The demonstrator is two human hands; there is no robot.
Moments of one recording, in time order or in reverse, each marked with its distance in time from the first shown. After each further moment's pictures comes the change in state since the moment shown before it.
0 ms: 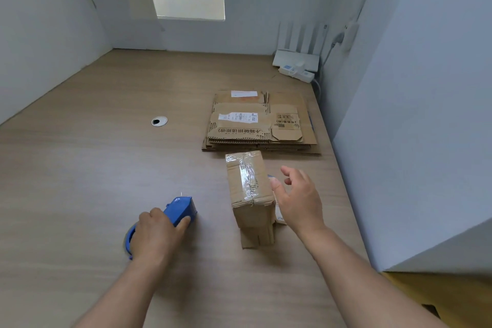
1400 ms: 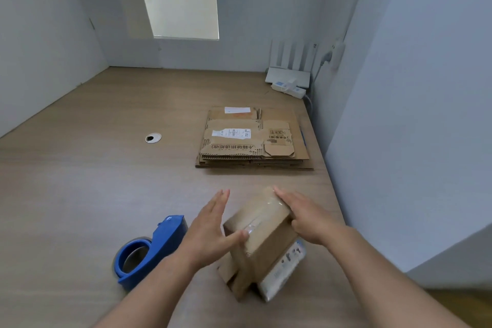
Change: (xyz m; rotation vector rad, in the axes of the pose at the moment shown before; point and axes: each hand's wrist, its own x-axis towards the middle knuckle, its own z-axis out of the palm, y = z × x) left_hand -0.023 0.071 -0.009 -0.357 -0.319 0.690; right_hand 0.026 0.029 -0.039 -0.386 -0.575 -0.091
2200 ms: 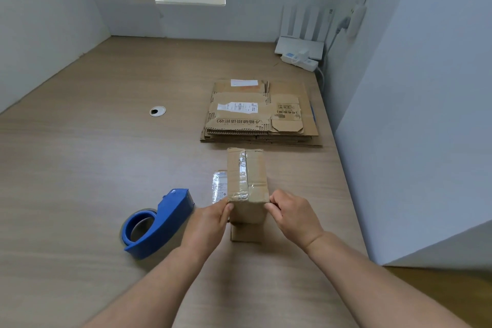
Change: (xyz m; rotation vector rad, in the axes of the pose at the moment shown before) left_hand -0.011 -0.023 0.034 0.083 0.185 -0.091; right_hand -0.003 -0.013 0.066 0.085 0.427 -0.247
